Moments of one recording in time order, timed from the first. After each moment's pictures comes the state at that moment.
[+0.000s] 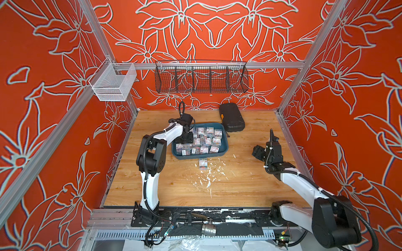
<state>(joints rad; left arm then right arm) -0.27 2.07 1.61 -0.81 -0.07 -0.33 0.11 1.14 0.51 -0.05 0.17 0.53</state>
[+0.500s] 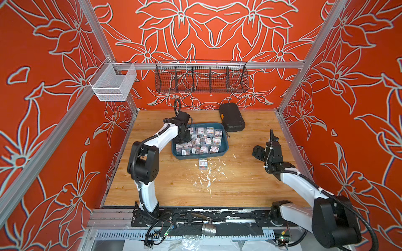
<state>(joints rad) -0.28 1.79 1.50 -0.87 -0.06 -0.43 0.11 1.14 0.51 -0.05 0.17 0.53</state>
